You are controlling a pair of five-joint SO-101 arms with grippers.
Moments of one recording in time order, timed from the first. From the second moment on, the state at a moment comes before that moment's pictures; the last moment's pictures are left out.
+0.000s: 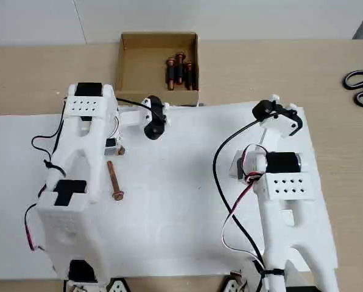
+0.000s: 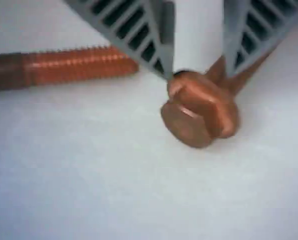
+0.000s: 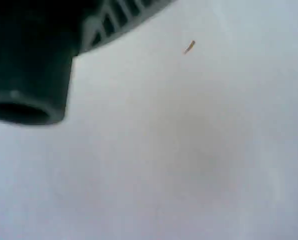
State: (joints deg) left arm -1.8 28.3 -15.5 90.9 -76.4; right arm -5.6 -31.2 40.0 71.0 -24.0
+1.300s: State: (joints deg) left arm -3.1 37.4 -26.2 91.1 -76.5; right arm -5.6 -31.2 40.0 71.0 -24.0
